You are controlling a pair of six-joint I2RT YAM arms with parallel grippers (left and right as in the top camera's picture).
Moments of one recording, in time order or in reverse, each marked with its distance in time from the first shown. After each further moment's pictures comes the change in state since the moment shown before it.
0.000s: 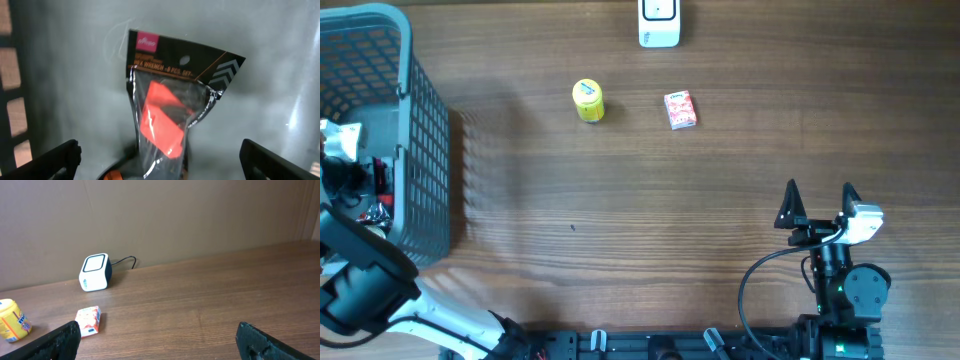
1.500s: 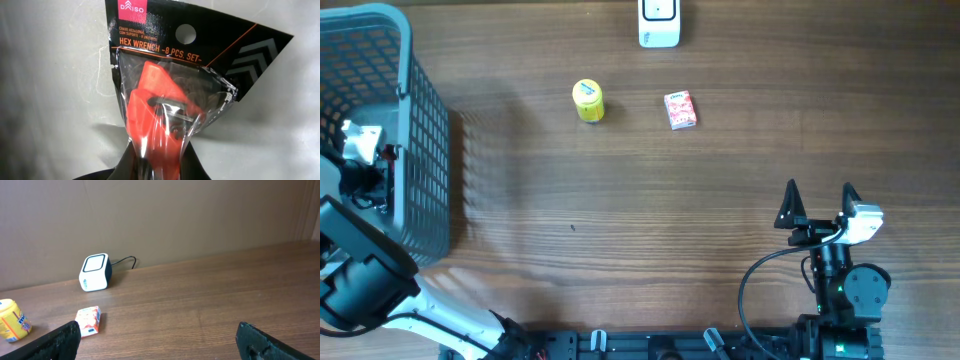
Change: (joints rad) left arm -0.019 0.023 -0.115 0.187 0.014 0.121; right arm 0.000 0.000 0.000 0.000 0.000 0.000
